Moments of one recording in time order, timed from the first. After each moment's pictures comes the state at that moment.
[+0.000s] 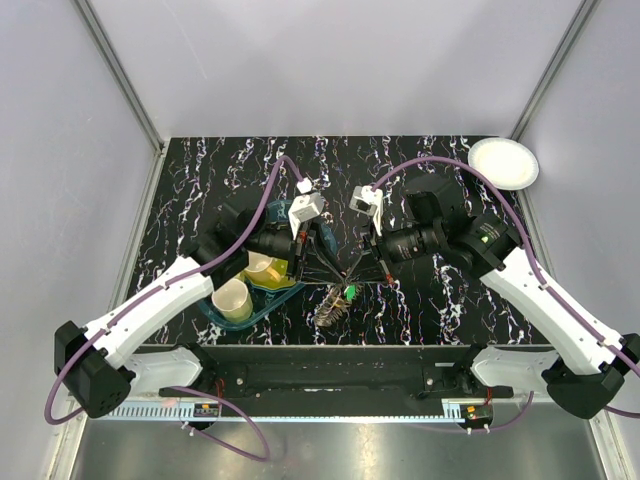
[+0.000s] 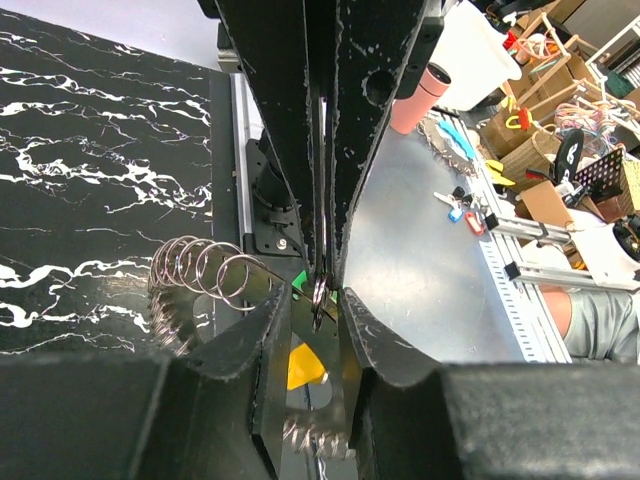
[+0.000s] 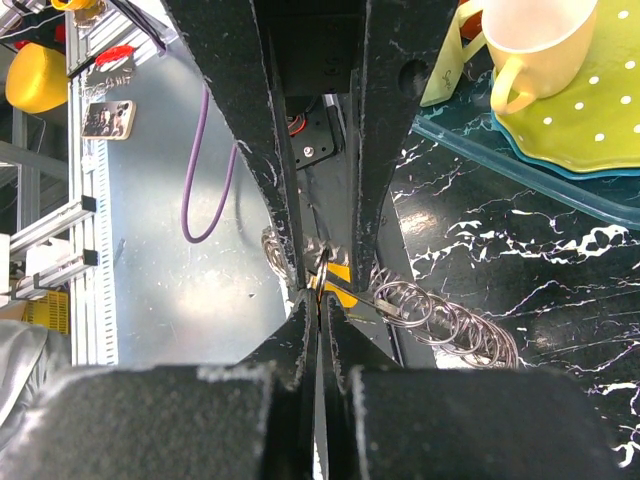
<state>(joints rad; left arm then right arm) -0.71 1.15 1.03 -0.07 1.10 -0.28 0.75 1.17 1.39 -0.84 -0.75 0.05</state>
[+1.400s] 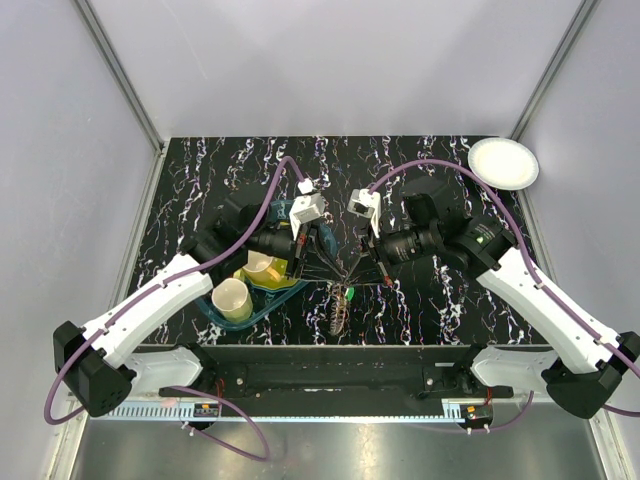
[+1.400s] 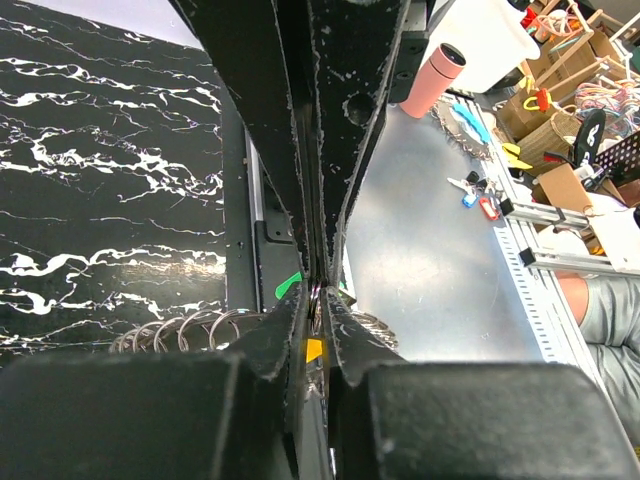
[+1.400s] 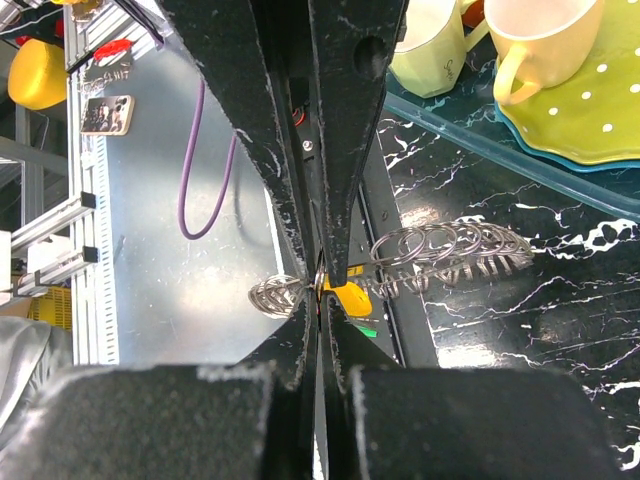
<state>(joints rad) -0.71 1.16 1.08 -0.19 1.09 -0.18 0.75 1.17 1.36 -0.82 -0.75 0.05</state>
